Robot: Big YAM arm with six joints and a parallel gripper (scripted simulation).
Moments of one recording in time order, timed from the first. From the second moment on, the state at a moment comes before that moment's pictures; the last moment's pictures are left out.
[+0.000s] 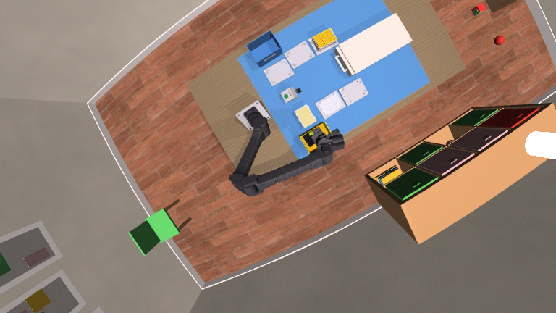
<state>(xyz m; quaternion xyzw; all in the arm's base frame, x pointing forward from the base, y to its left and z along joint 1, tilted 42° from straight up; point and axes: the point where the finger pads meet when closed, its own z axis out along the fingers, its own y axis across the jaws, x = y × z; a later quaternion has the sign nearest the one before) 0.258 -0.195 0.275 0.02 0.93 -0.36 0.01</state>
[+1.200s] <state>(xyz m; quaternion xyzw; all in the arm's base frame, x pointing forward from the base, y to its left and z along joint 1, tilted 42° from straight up) 0.259 -0.178 0.264 0.02 0.93 -0.36 0.01</state>
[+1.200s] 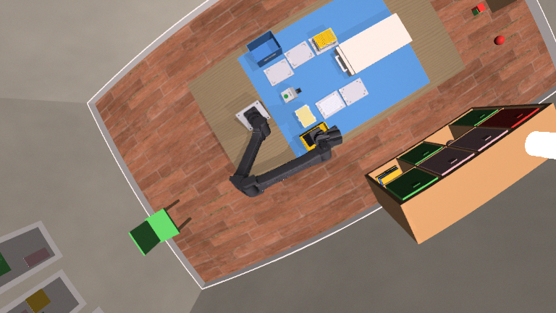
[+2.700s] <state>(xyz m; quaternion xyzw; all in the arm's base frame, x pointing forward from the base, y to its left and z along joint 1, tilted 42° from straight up) 0.248 -0.050 0.171 0.02 0.93 -0.36 0.01</state>
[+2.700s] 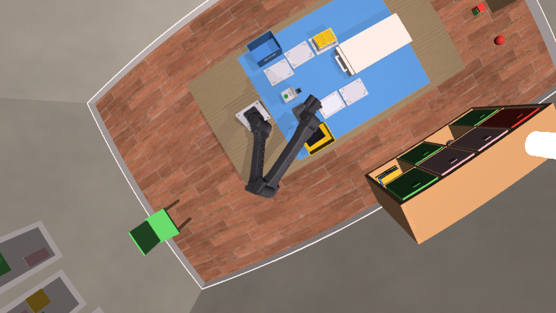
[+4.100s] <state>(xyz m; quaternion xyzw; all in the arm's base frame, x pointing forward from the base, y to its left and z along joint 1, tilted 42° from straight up) 0.233 0.069 0.083 0.02 0.93 -0.36 0.00</state>
